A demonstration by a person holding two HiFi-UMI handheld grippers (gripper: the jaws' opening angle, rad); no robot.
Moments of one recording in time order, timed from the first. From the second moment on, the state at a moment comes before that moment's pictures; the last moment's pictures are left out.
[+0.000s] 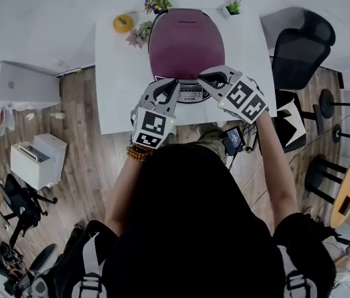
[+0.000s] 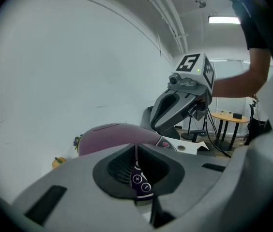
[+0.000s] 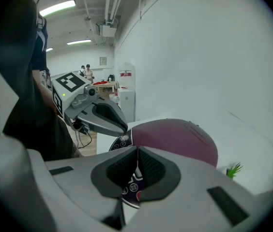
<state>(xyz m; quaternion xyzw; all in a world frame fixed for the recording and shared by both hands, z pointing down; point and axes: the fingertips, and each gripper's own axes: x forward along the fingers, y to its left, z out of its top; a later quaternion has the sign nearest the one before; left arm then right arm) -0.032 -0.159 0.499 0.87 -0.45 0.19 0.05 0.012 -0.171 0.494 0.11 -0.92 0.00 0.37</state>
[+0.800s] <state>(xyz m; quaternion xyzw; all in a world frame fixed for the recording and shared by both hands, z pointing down) -0.044 -0.150 0.514 0.87 -0.44 0.21 0.06 -0.001 -0.167 0.530 0.10 -0.89 -0.02 0.45</state>
